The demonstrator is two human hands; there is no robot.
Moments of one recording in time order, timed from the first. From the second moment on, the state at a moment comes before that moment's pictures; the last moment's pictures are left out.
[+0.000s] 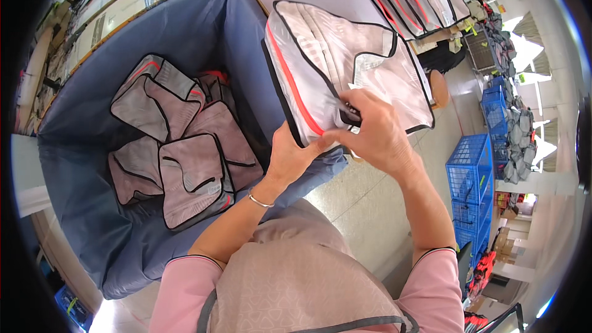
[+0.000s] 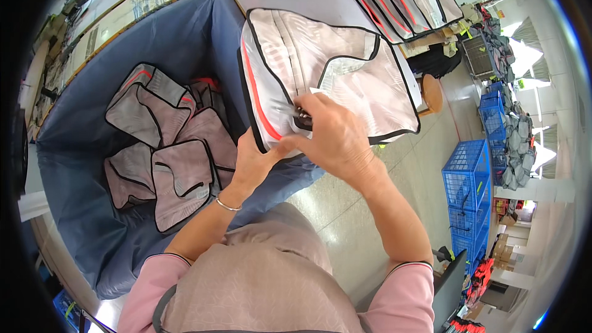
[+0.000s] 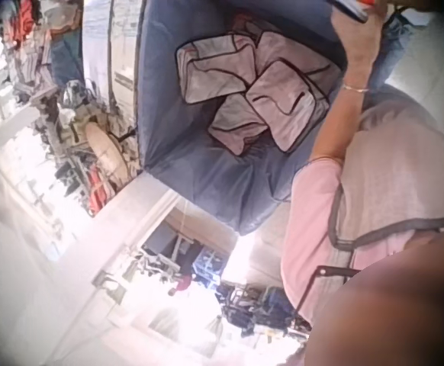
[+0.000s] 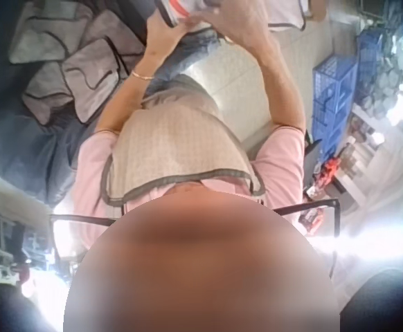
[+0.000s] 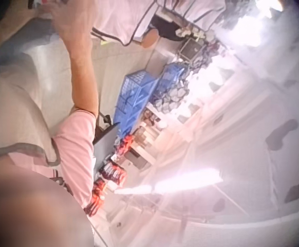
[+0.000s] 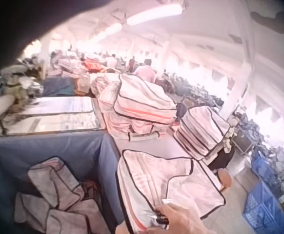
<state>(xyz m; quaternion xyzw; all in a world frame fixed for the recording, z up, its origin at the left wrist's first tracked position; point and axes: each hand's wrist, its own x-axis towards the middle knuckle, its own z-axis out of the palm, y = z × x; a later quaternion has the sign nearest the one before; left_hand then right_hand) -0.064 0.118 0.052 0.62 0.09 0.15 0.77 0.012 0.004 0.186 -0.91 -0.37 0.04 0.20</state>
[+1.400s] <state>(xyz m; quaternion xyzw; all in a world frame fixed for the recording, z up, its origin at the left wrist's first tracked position) -0.006 0.123 -0.011 0.58 0.23 0.24 0.74 -0.009 0.008 0.146 -0.90 -0.26 0.11 0.33</state>
